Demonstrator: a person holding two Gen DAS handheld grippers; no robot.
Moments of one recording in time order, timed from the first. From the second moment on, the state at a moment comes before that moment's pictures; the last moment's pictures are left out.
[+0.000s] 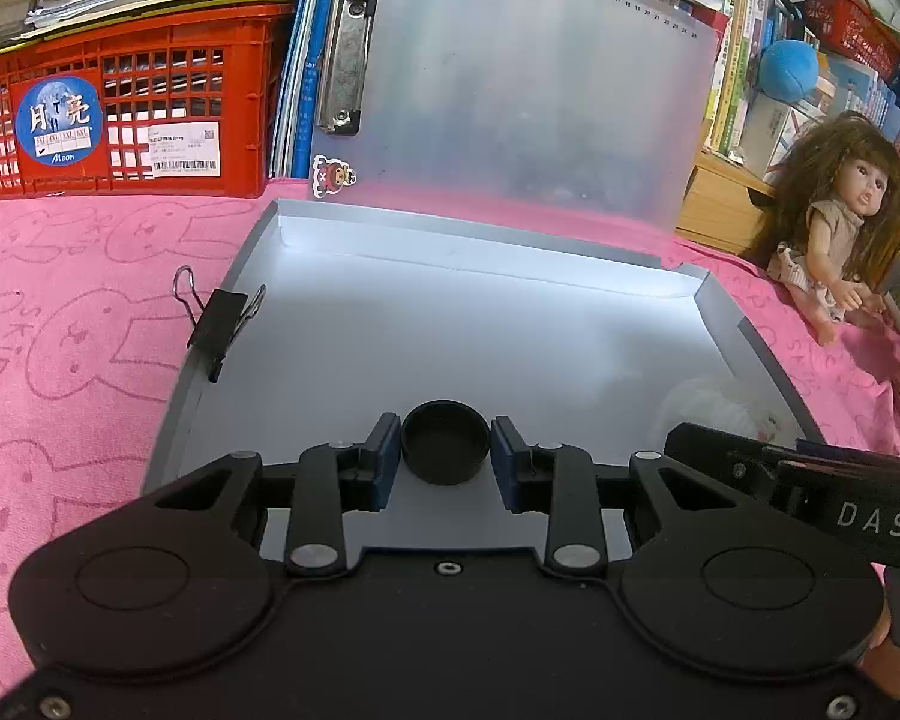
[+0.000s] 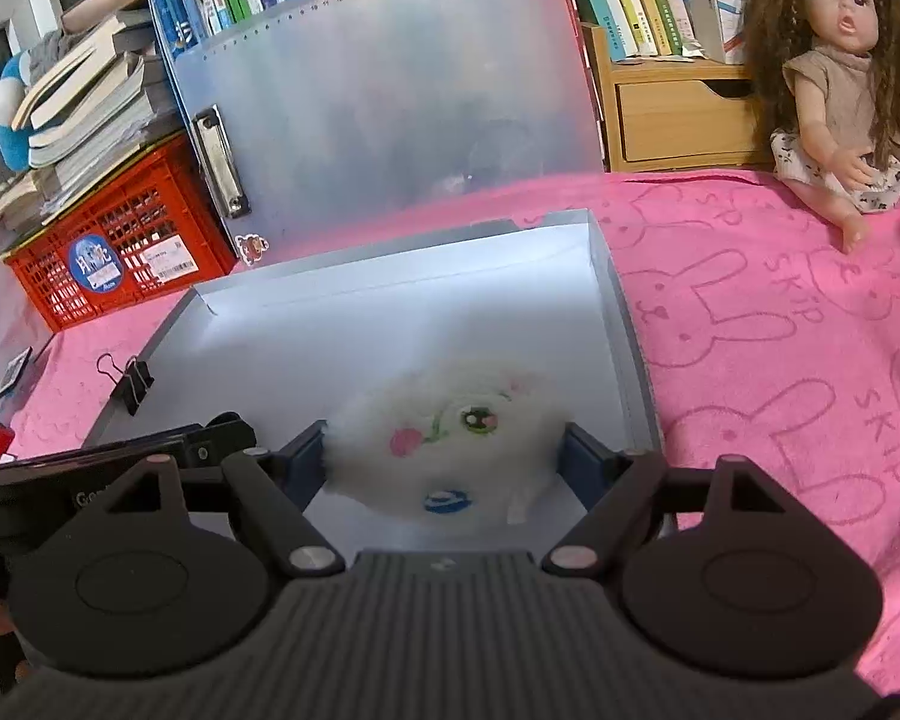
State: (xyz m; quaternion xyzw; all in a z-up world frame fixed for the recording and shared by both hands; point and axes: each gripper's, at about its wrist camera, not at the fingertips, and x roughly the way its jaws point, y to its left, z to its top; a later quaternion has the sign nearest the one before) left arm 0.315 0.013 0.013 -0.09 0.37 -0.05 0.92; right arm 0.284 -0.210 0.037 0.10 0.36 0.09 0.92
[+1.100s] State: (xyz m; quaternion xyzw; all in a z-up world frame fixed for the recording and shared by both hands) left arm 0.181 0.013 0.086 -0.05 0.28 -0.09 0.95; right arm 0.180 -0.249 0.104 0.12 0.24 0.09 0.96
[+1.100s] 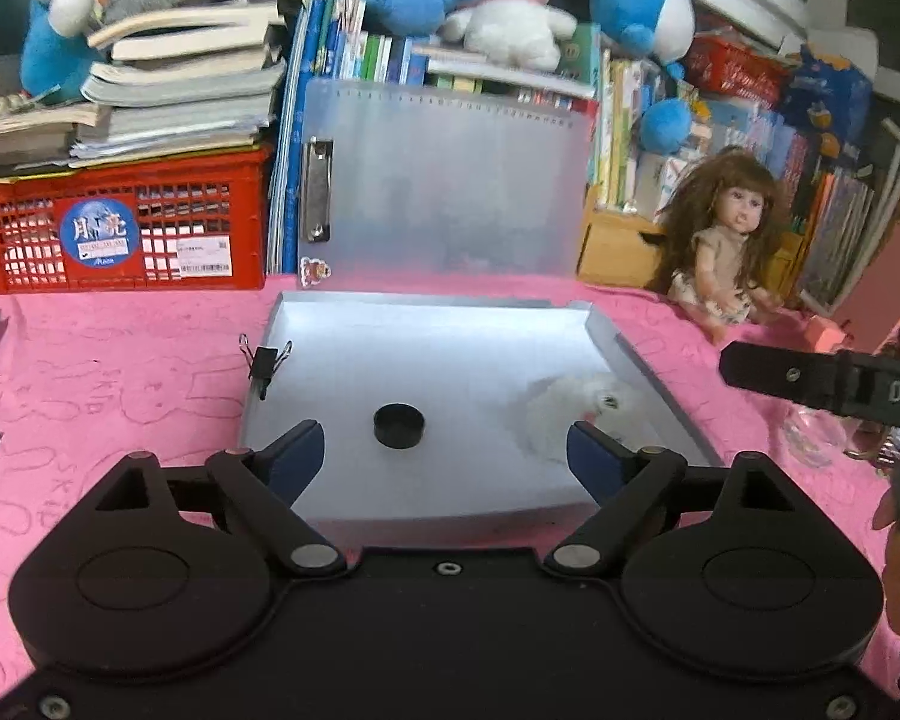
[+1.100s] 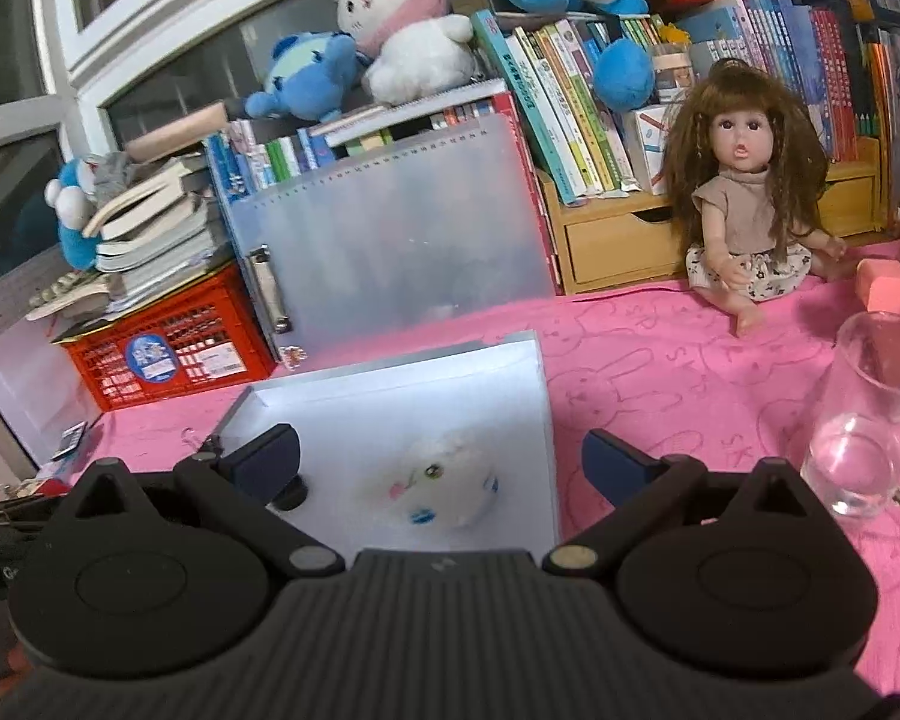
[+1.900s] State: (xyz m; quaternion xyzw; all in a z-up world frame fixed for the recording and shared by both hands) left arm 0.067 0.020 0.055 -0.02 0.23 -0.11 0.97; right arm 0.071 -0.226 0.069 0.03 0.22 0.11 0.97
